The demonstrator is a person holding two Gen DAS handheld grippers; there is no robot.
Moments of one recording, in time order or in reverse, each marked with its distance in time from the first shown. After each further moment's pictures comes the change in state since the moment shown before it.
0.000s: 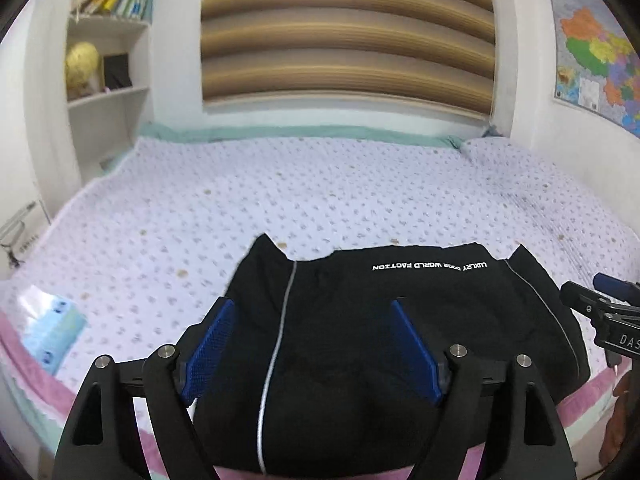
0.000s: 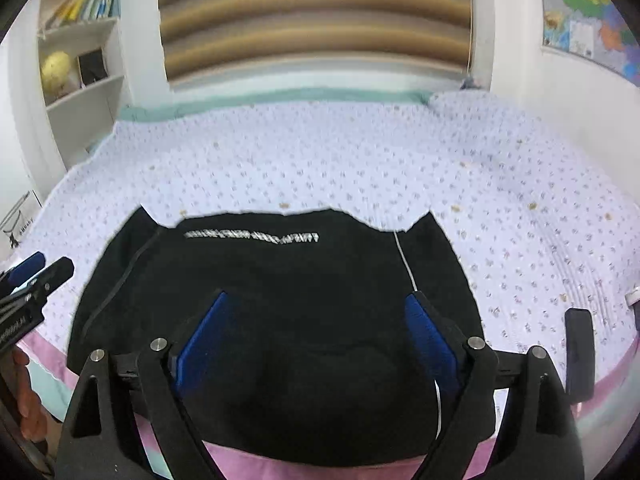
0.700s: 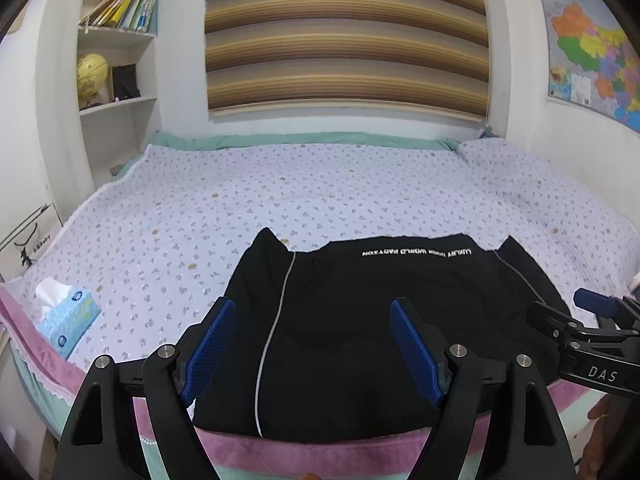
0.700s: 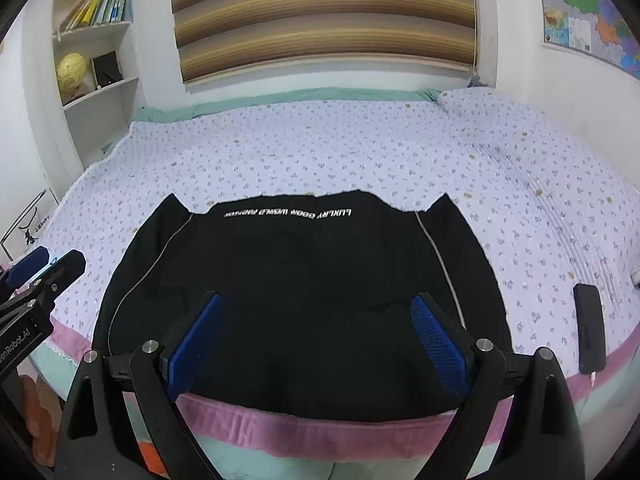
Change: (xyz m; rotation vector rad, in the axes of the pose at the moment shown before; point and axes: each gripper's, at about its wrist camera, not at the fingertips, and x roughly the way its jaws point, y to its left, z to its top) left arm -0.042 -0.022 -0.029 0.015 -0.028 0.022; right arm -0.017 0.027 -0.042 0.013 0.019 0.051
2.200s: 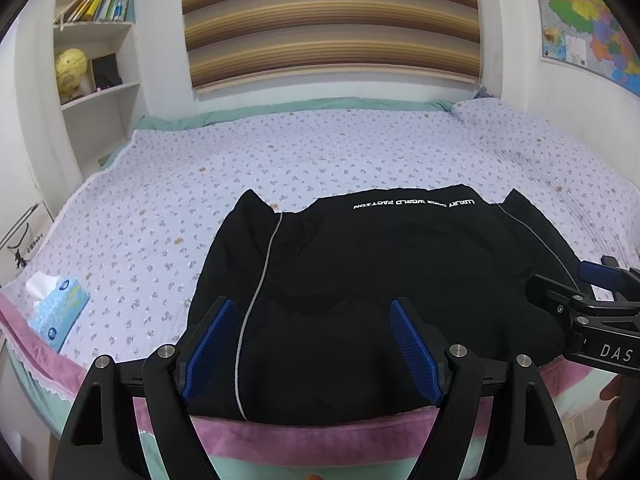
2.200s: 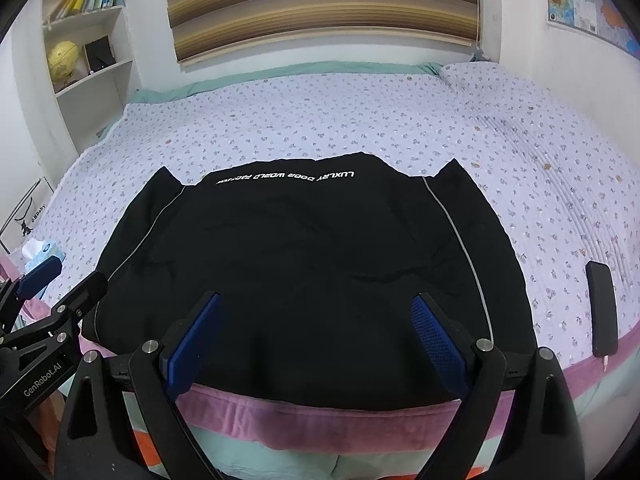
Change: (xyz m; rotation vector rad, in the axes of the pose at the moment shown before) left arm 0.026 -0.020 -0.024 0.055 0.102 0.007; right arm 0.026 0.006 -0.014 0.018 0.075 -0.007
